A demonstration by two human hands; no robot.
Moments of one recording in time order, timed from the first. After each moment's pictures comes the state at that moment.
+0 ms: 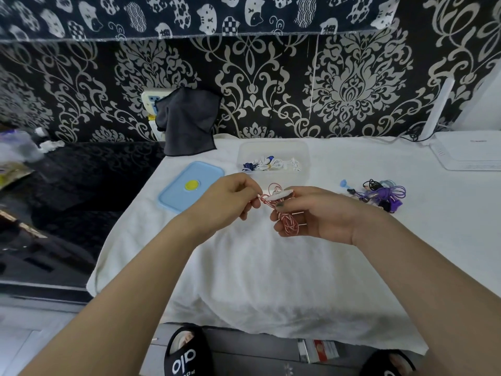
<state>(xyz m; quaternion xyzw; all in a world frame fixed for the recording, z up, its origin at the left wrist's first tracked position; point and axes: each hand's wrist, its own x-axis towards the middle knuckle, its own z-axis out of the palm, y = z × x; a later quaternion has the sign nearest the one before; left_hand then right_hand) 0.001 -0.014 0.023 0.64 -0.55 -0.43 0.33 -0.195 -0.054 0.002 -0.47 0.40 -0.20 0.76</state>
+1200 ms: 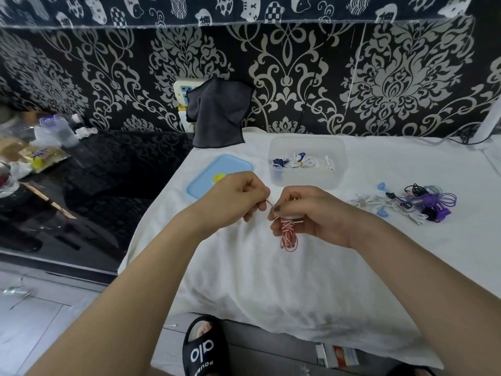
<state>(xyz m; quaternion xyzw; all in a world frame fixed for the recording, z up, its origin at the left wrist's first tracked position) 0.044 -0.005 0.025 0.66 -0.56 -0.41 0.30 -0.138 -0.053 -0.007 -0.54 0.37 -0.19 0.73</state>
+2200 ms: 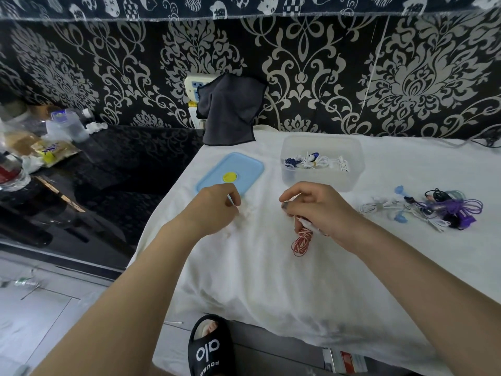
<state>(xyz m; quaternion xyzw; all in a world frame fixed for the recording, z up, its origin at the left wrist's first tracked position) 0.102 -0.011 -0.016 0.76 -0.58 -0.24 0.16 -0.123 -0.058 -0.018 -0.62 0.46 -0.24 0.59</state>
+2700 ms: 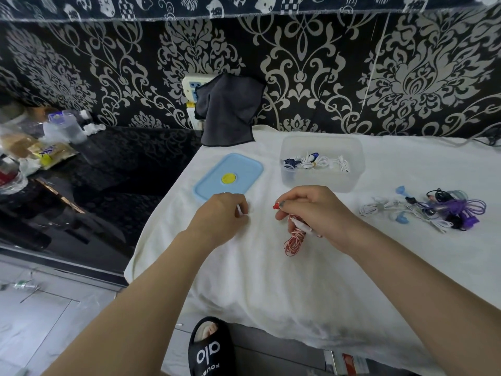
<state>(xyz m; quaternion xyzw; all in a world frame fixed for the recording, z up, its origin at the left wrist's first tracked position) 0.095 -0.019 -0.045 0.74 -0.63 -0.18 0.14 -0.115 -0.055 -0.013 -0.58 0.47 -0.24 0.62</state>
